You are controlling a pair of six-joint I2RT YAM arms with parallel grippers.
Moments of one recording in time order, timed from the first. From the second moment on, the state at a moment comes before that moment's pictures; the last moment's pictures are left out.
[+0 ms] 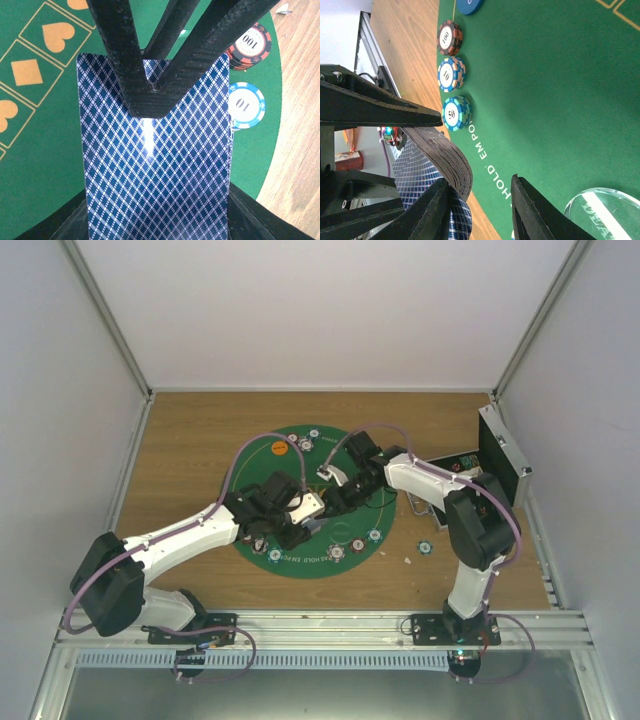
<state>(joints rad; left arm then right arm) -0.76 1.35 0.88 -0.57 0.13 0.18 0.57 1.83 1.26 -0.70 -0.83 0.05</state>
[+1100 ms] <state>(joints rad) -0.71 1.37 0.88 -0.57 0.08 0.19 0.42 1.70 1.19 -0.66 -0.81 0.09</state>
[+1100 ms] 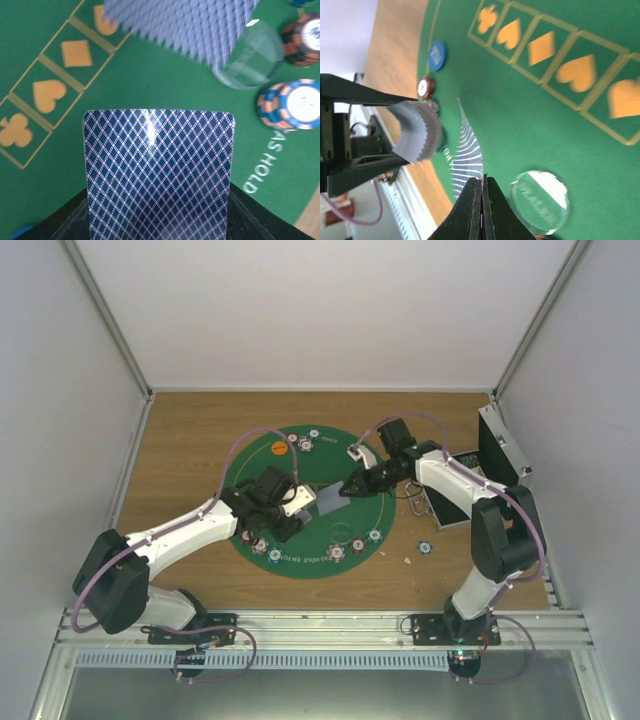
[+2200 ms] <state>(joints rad) -0.49 1.41 0.98 -0.65 -0.05 0.06 0.69 2.35 1.72 -0.23 -0.65 0.74</state>
